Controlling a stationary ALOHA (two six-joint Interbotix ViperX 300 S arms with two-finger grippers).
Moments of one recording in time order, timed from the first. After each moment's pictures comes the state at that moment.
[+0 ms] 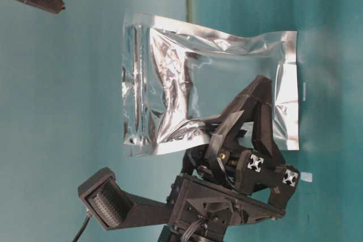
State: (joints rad) left arm 0.04 0.34 0.75 0.01 -0.73 0.02; right arm 0.00 -0.40 0.54 -0.01 0.64 0.08
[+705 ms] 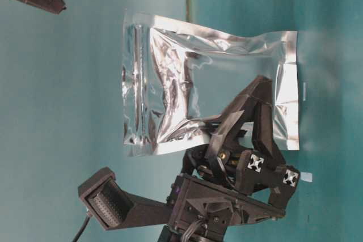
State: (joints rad) left arm 0.04 0.34 0.75 0.01 -0.73 0.02; right arm 0.00 -0.40 0.54 -0.01 0.63 0.09
